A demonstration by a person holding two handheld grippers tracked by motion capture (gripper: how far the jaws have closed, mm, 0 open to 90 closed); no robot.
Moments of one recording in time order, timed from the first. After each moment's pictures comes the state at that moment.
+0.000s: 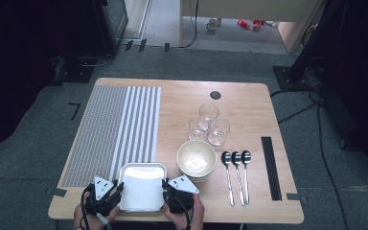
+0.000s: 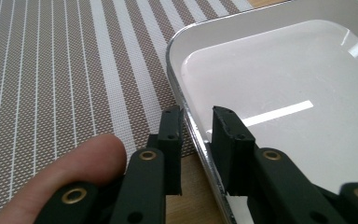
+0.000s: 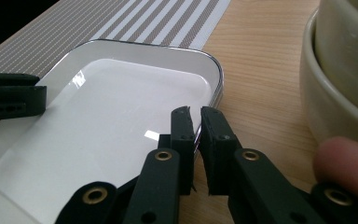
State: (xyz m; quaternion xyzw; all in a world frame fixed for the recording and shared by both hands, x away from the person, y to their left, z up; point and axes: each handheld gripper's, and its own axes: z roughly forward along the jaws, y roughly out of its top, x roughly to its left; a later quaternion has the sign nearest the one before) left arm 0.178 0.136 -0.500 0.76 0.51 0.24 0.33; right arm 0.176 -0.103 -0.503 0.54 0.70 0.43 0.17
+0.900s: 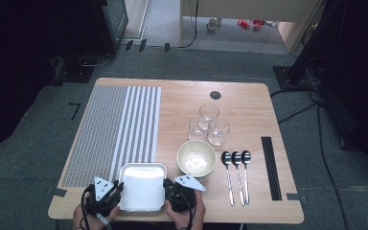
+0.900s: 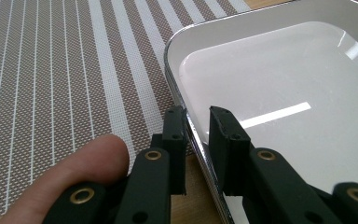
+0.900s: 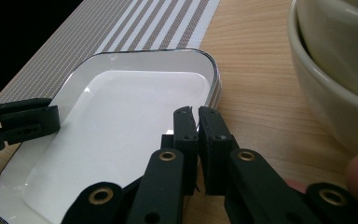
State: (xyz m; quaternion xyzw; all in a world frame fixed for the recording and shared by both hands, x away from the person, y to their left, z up) left arm 0.178 0.136 -0.501 0.76 0.51 0.24 0.34; right arm 0.180 -0.110 -0.504 0.59 0.66 0.45 0.11
